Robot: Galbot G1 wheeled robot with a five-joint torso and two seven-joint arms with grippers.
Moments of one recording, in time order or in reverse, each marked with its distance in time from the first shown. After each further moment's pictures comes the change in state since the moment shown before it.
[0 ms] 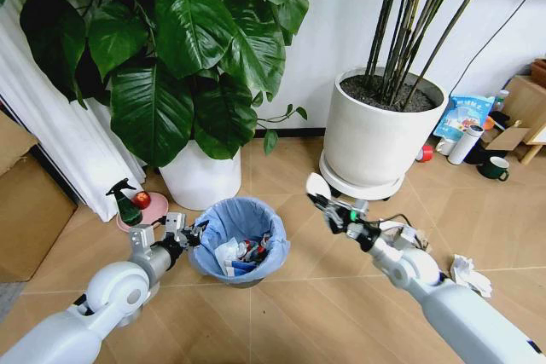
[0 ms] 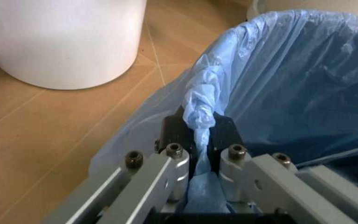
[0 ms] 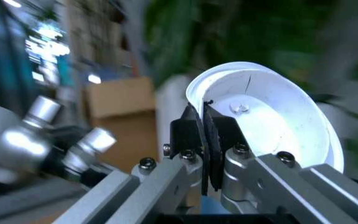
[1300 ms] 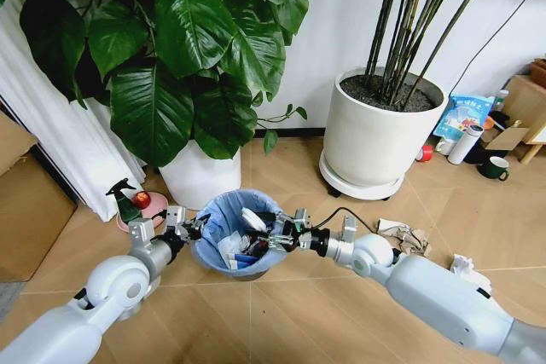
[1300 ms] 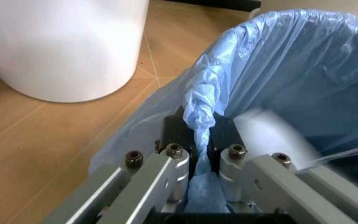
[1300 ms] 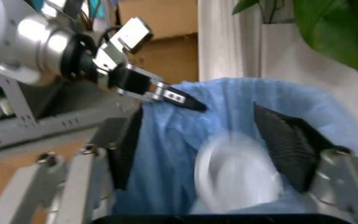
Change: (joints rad) left arm -0.003 -0.007 -0.028 -0.021 -0.006 0.002 -0.002; right arm 0.226 -0.045 -0.311 -0.072 -0.104 -0.120 0.083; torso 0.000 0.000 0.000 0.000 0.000
